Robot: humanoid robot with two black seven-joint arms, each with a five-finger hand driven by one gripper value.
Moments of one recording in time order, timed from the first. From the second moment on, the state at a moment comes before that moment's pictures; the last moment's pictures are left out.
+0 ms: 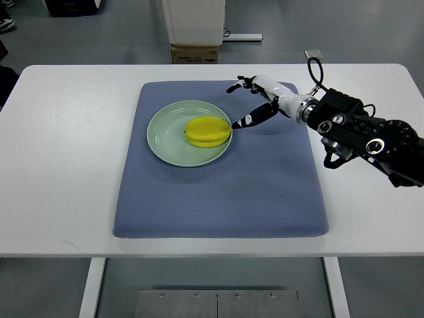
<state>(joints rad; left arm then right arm) -0.02 0.00 -0.10 -0.22 0.09 0.07 -0.21 1.19 -0.20 -0.01 0.78 -0.54 -0.05 0.17</state>
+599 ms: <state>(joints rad) -0.02 0.00 -0.10 -0.22 0.09 0.07 -0.21 1.04 -0.24 0.36 0.71 -0.47 -0.13 0.17</state>
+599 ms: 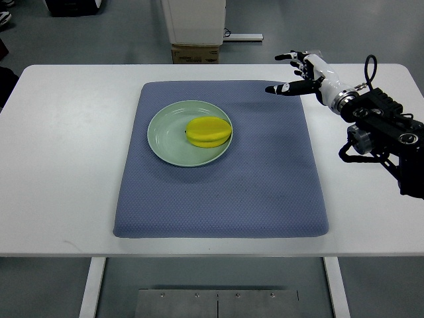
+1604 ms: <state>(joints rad) -0.02 0.00 -0.10 -0.22 0.09 0.07 -0.21 0.87 -0.15 0.72 0.69 -0.32 -0.30 0.26</state>
